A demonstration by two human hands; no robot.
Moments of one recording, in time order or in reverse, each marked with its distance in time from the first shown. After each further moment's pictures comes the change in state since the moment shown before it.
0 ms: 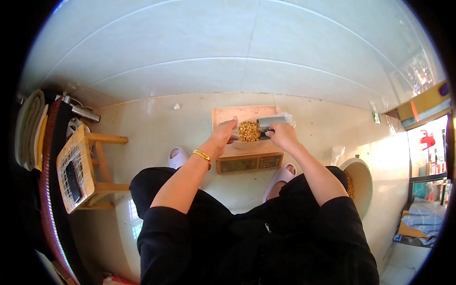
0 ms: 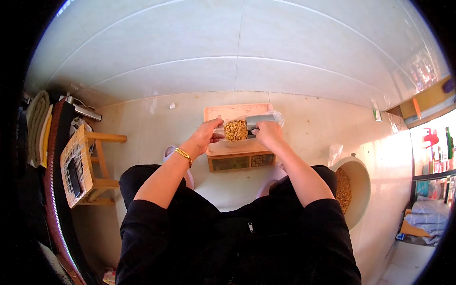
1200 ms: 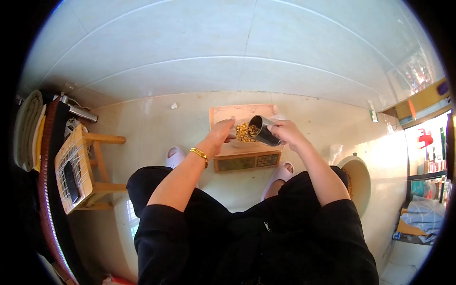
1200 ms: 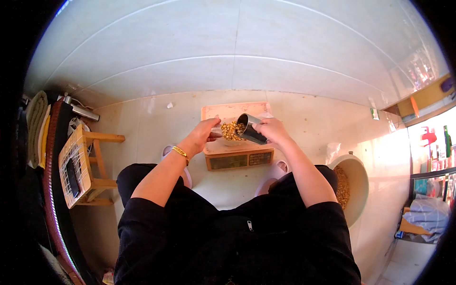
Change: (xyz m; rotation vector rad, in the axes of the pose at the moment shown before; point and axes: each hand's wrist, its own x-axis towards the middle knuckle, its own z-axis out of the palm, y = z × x) left_hand -0.002 -0.003 -0.004 0.030 -0.053 0.047; right_hand -0.005 0.015 -0.021 0.661 -0.198 0.274
